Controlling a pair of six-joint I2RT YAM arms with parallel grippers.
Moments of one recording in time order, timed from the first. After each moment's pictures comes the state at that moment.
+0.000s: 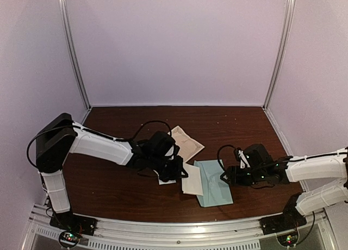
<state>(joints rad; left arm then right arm) -1.01 1.89 1.10 -0.01 0.30 -1.07 0.72 1.18 0.40 -0.06 -0.08 0.75</state>
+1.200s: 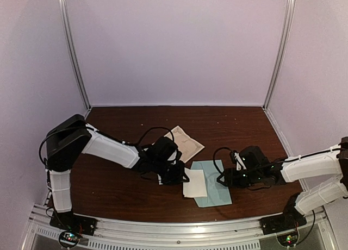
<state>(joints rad) -1.00 2.00 1.11 0.06 0.35 -1.07 0.76 1.27 0.40 0.02 -0.11 0.79</state>
